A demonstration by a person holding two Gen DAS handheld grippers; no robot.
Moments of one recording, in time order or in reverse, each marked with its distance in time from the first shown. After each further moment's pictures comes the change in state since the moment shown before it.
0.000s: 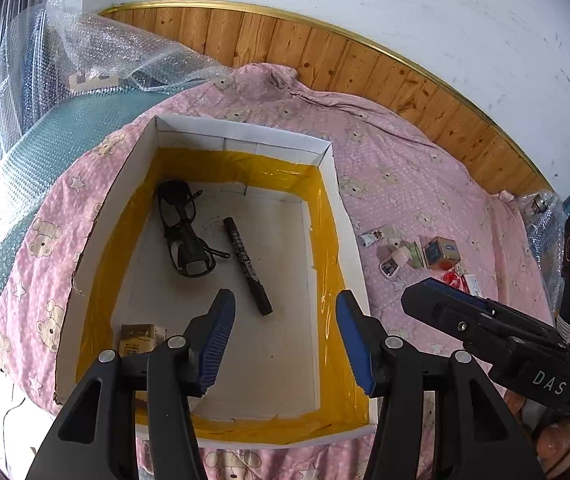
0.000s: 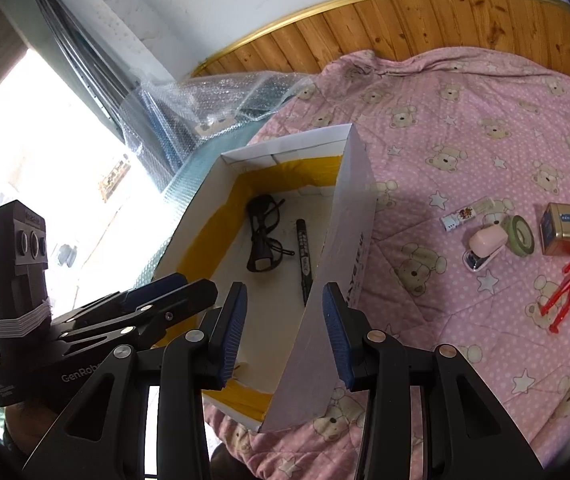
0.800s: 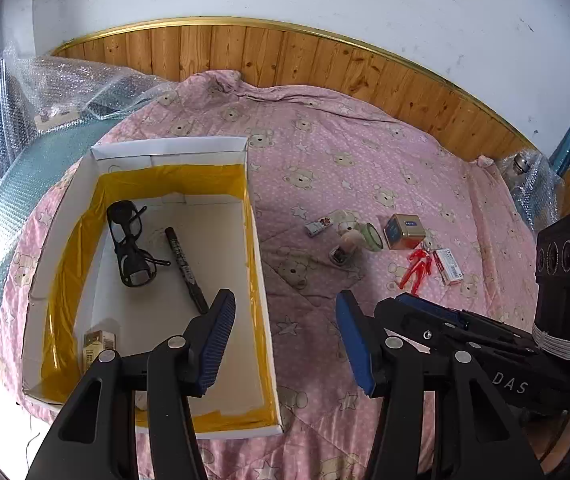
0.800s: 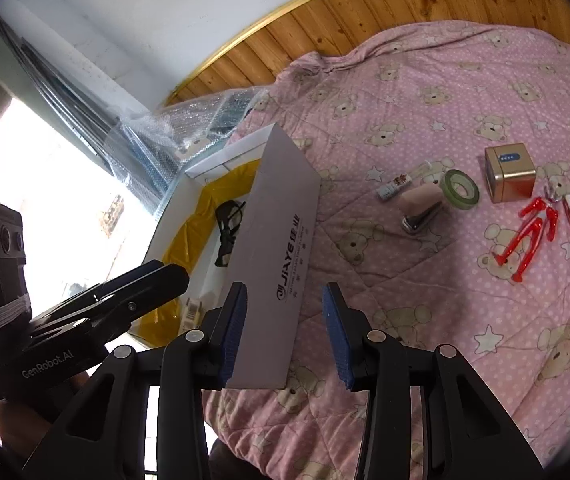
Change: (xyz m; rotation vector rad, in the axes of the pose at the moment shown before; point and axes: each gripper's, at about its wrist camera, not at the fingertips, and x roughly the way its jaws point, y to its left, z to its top) left arm 0.005 -0.086 -0.009 0.144 0.009 -0.008; right arm -0.041 -0.076 -0.035 0.151 -0.047 0.018
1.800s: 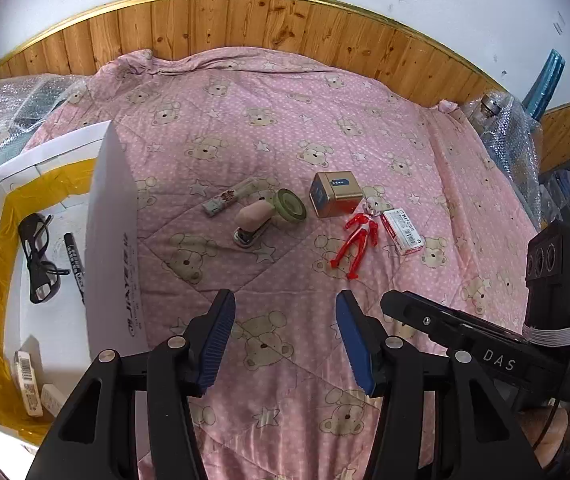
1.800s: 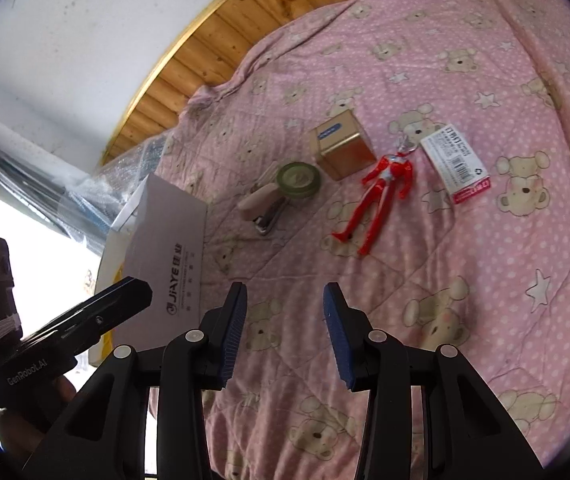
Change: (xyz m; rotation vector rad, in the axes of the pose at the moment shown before) left arm 0.072 -0.108 0.002 0.133 0.127 -0.085; right arm -0.051 -0.140 -0.018 0.273 -0.075 -0.103
